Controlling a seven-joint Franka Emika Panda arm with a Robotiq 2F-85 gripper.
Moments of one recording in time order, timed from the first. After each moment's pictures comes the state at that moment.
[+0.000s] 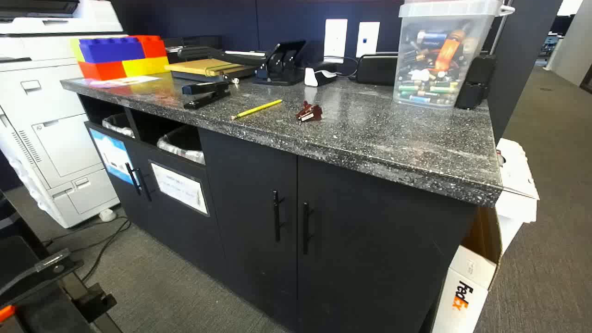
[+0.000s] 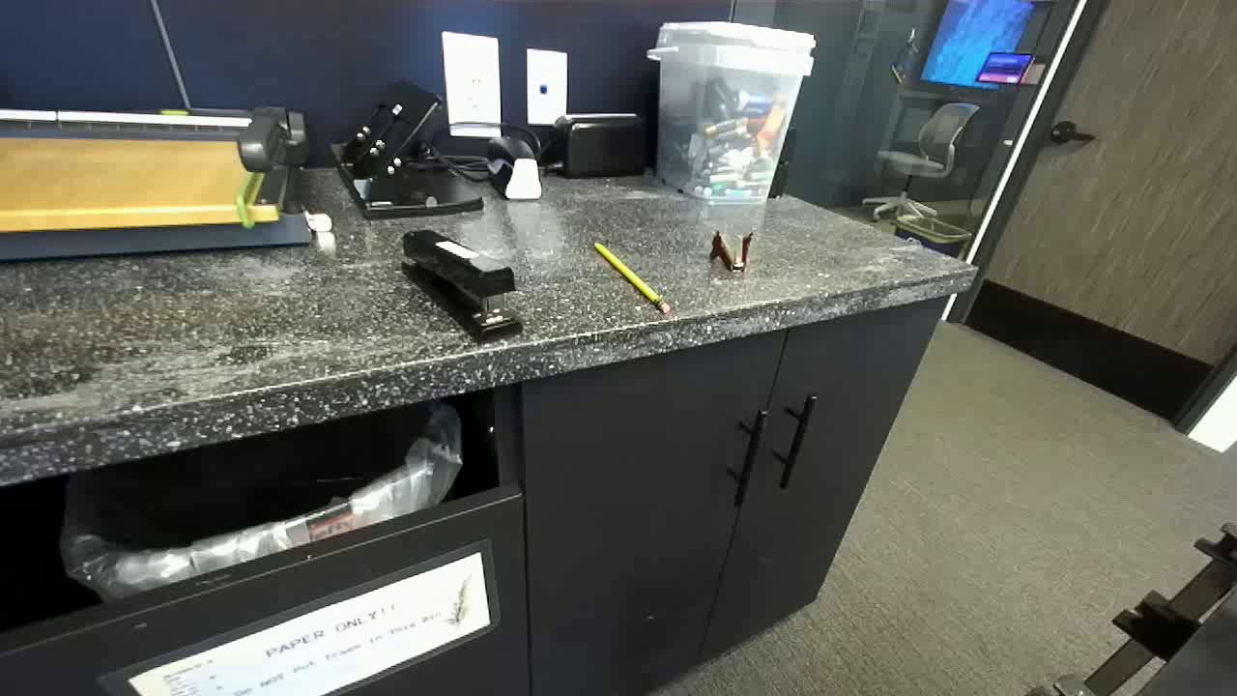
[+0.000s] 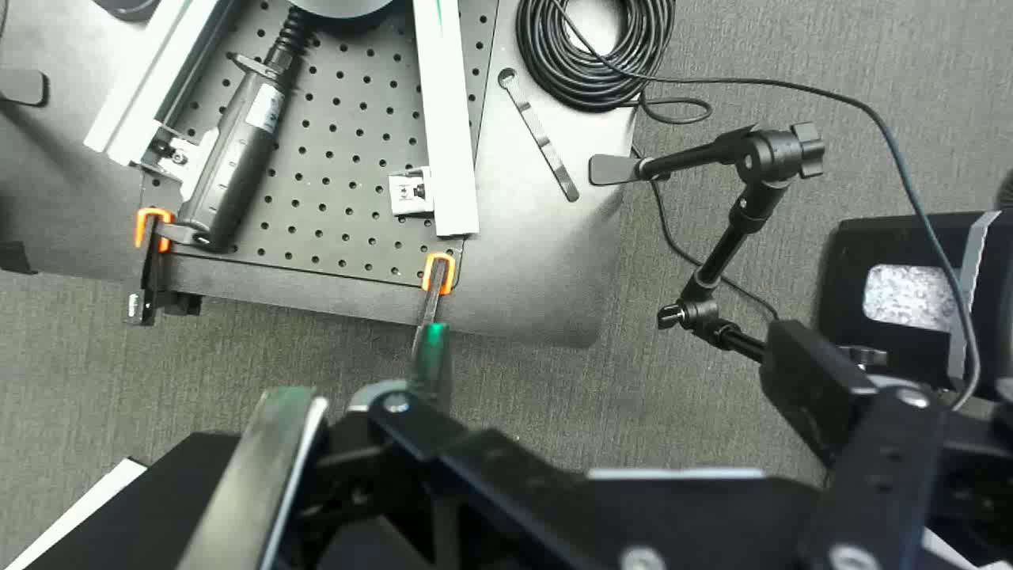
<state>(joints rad) 0.21 -0.57 0.19 -2.30 0.23 1.48 0.13</state>
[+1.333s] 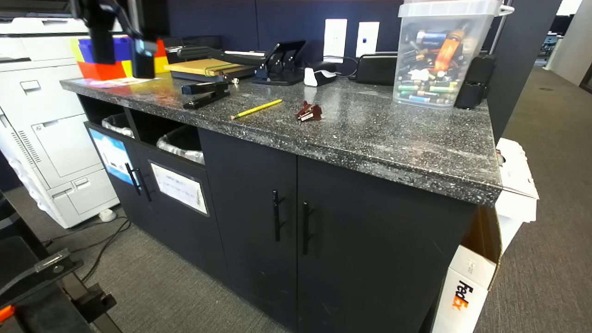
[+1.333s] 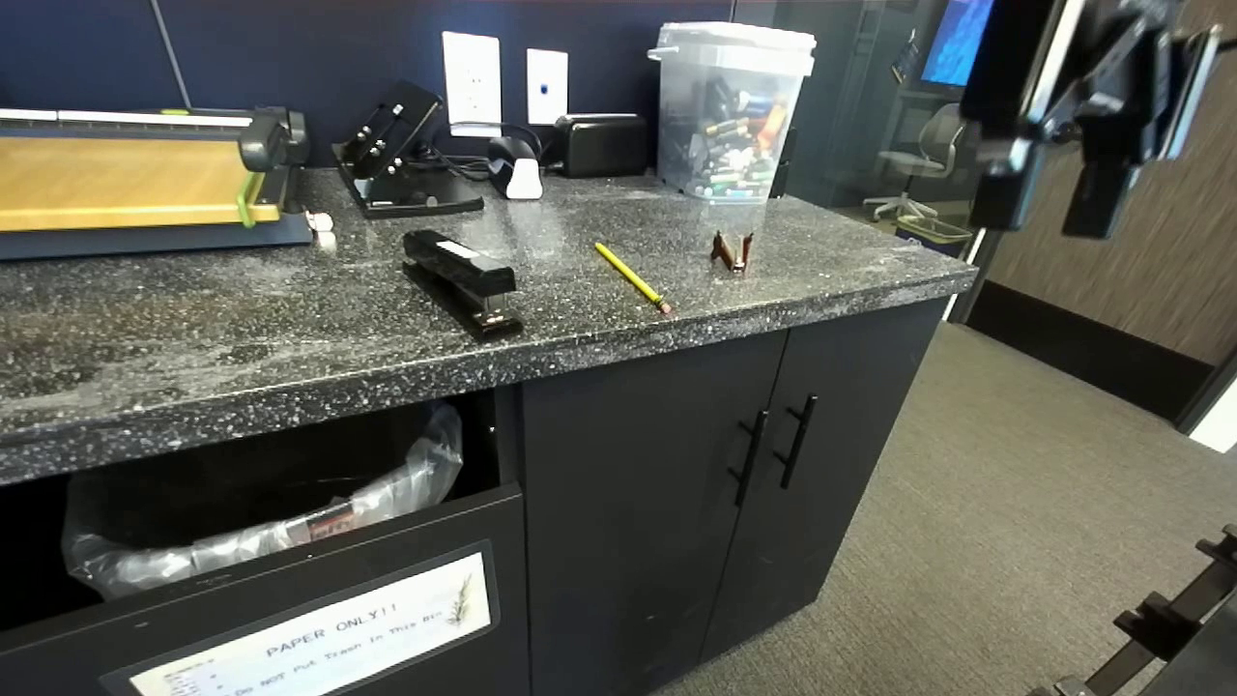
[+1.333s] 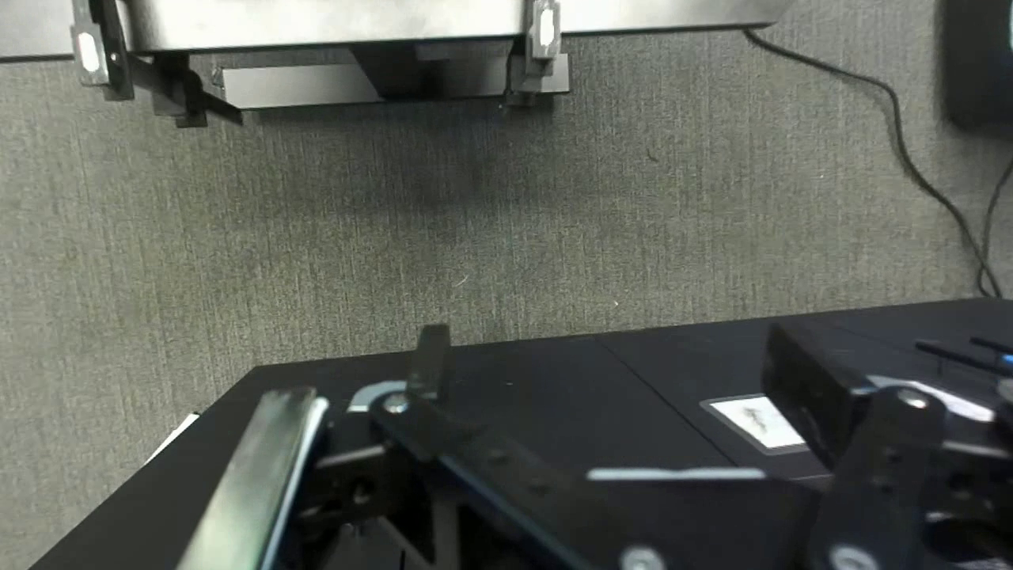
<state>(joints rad) 0.07 0.07 0.11 -2.16 0.11 2.05 0.13</state>
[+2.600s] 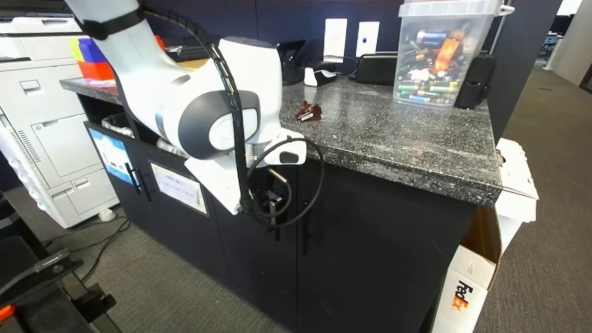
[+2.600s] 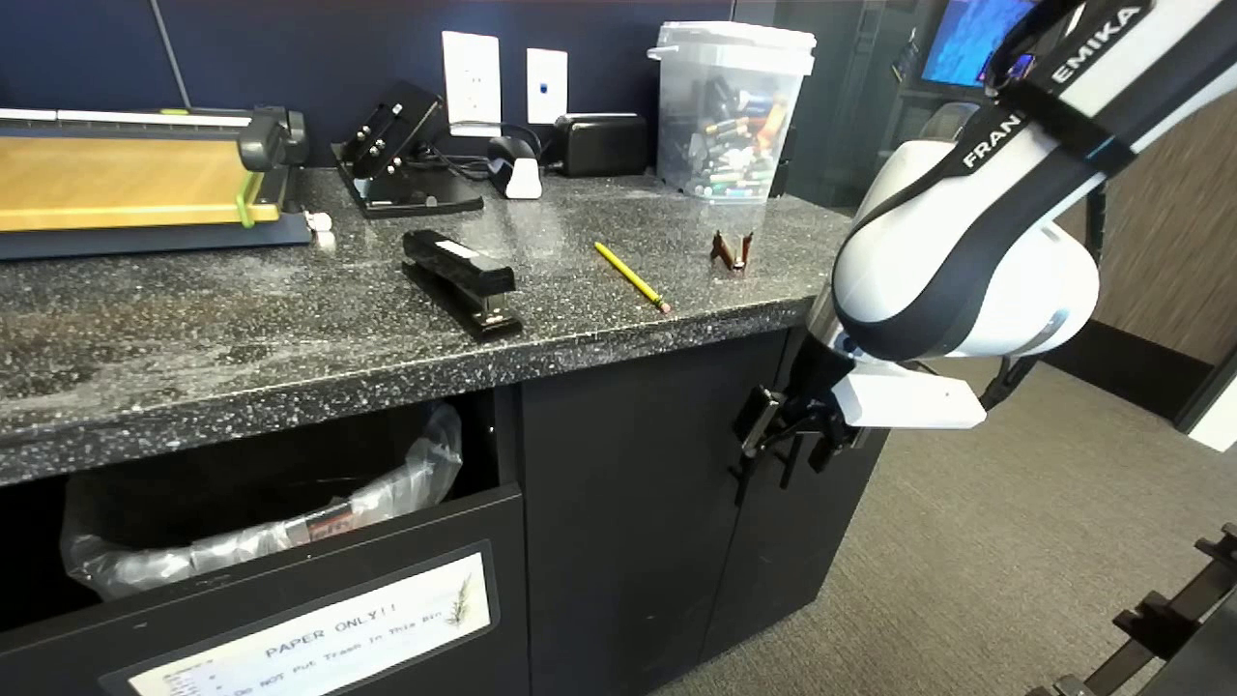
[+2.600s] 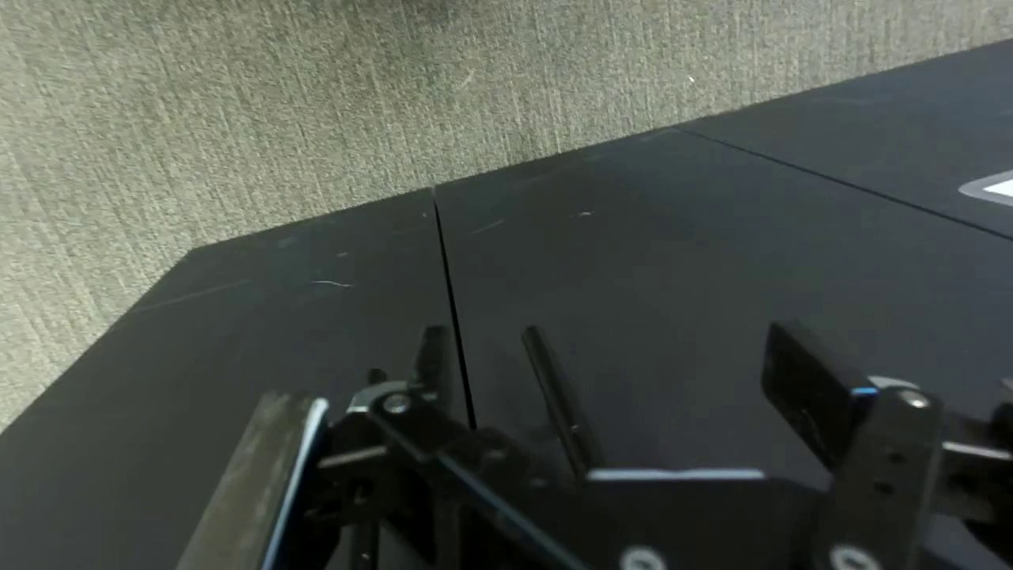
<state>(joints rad) 0.00 0.91 0.10 -1.84 0.14 2.84 0.08</state>
